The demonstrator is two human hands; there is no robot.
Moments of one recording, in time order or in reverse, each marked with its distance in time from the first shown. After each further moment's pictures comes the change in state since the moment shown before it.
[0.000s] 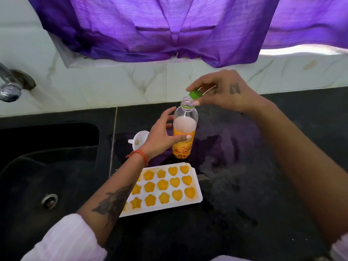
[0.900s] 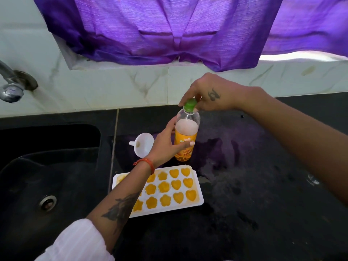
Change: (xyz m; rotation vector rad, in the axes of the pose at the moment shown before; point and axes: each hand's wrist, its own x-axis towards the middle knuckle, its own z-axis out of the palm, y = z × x) left_hand -0.007 -0.011 0.013 0.053 -0.007 0.028; right_hand 0.029 -0.019 0.005 -0.539 -0.326 -0.221
